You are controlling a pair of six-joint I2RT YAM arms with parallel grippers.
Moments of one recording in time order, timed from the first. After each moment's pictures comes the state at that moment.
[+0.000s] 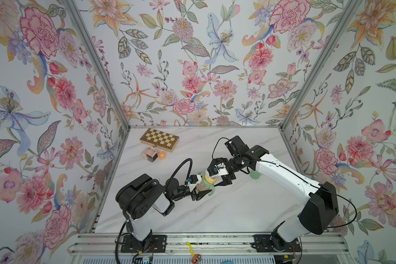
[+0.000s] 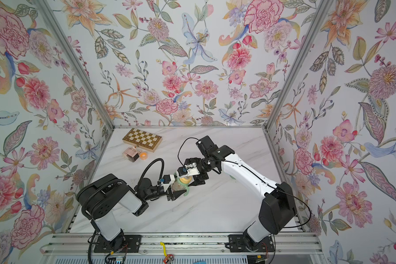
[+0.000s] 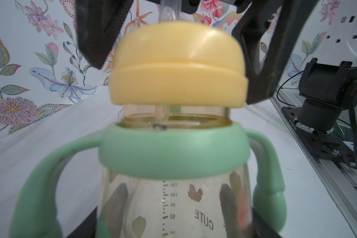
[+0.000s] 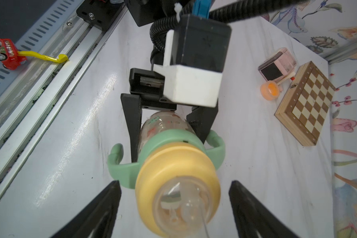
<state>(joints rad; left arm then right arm) -0.63 1.79 0.30 1.44 0.63 0.07 0.67 1.57 1.39 -0.90 -0.61 -1.28</state>
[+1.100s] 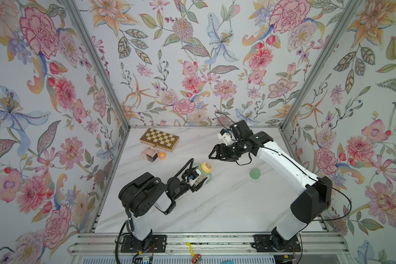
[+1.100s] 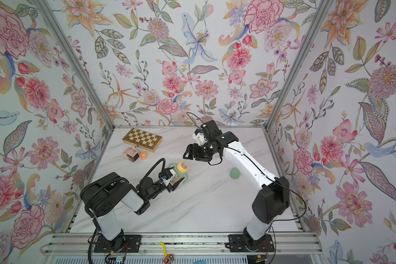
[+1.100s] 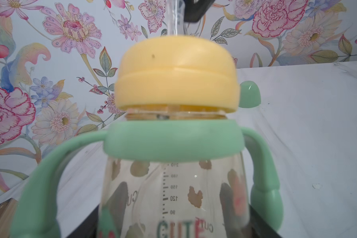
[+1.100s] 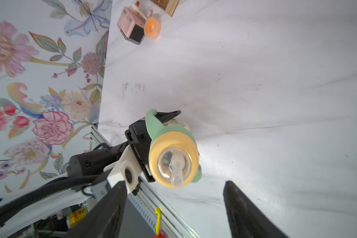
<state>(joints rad) -0.64 1.82 0.33 1.44 0.23 0.27 0.54 1.60 1.60 -0.92 -0.50 0.52</state>
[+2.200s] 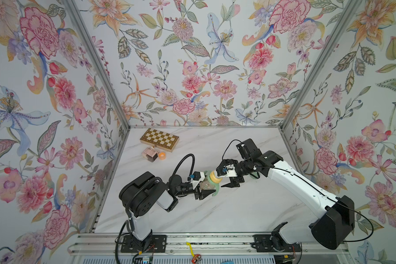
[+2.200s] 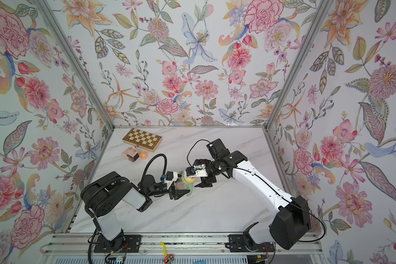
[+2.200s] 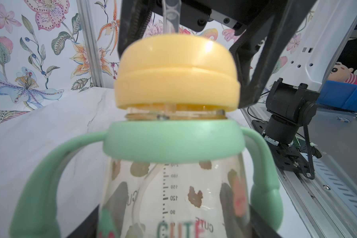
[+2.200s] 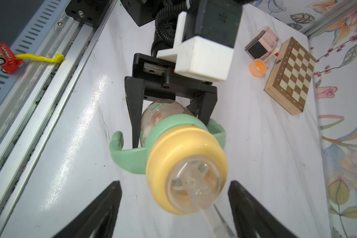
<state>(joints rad) -0.65 1.83 0.39 1.44 0.76 -0.05 0.61 1.41 1.25 -0.87 -0.59 -1.20</state>
